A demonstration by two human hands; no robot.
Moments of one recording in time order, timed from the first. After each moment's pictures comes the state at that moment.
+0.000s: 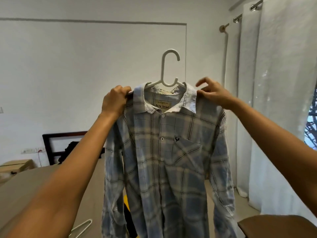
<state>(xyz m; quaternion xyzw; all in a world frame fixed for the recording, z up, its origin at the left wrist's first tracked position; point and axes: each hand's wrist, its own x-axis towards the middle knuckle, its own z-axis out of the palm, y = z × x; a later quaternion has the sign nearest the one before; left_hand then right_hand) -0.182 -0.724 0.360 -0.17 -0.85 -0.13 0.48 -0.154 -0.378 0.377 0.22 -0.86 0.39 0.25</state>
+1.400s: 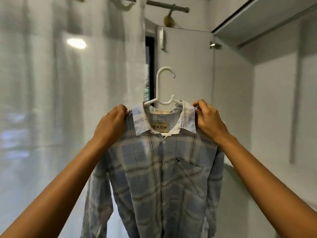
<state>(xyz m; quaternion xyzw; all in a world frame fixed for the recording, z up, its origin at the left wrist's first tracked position) 0.248 -0.019 0.384 -0.75 -0.43 -0.47 0.18 0.549 -0.067 0.385 -0.45 -0.67 -0.28 0.52</state>
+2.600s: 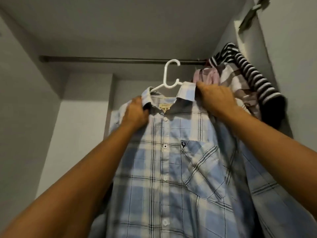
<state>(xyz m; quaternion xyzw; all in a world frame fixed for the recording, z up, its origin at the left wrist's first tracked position) 1.121 0.061 0.593 -0.76 0.16 -0.59 -0.23 1.061 -0.184 0.621 -0.75 -0.07 -0.65 -0.12</state>
